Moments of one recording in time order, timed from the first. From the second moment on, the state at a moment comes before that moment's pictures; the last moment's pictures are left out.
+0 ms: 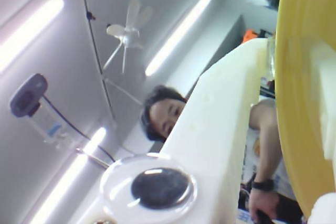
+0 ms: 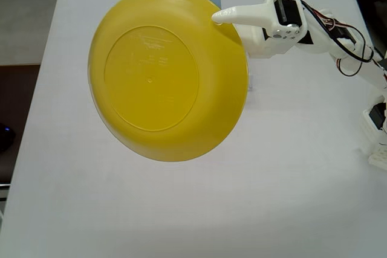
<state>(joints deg) -20.7 89.3 38.8 14.5 -20.8</state>
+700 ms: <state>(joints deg) -20.4 89.3 38.8 14.5 -21.4</state>
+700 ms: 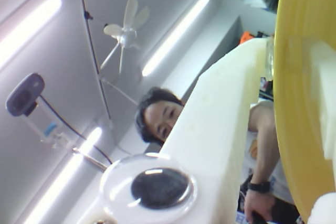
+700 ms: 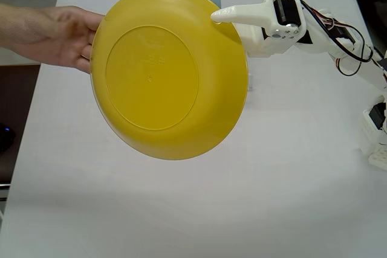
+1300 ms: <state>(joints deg) -19.4 89.3 38.8 17.1 -24.2</state>
